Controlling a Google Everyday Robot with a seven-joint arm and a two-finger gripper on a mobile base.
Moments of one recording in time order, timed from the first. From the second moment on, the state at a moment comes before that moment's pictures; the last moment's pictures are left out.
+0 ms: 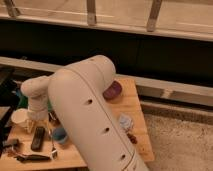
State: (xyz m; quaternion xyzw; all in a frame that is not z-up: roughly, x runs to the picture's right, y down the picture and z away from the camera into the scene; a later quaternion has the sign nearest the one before) arm -0.348 0.199 0.766 -0.46 0.24 0.58 0.63
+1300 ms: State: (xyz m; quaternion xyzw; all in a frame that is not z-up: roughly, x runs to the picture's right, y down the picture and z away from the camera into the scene) arm -0.367 0.221 0.800 -0.49 0.25 0.56 0.62
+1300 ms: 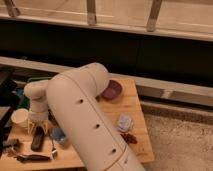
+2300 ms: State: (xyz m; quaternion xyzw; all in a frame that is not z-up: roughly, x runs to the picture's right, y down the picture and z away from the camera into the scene) arm -0.365 0.210 0.779 -0.47 0.24 0.57 0.63
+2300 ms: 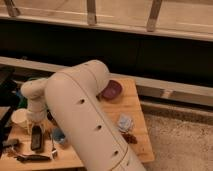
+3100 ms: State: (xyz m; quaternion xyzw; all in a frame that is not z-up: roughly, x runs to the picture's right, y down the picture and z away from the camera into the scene) arm -0.344 0.126 0.704 -0.41 0.17 0.60 0.66
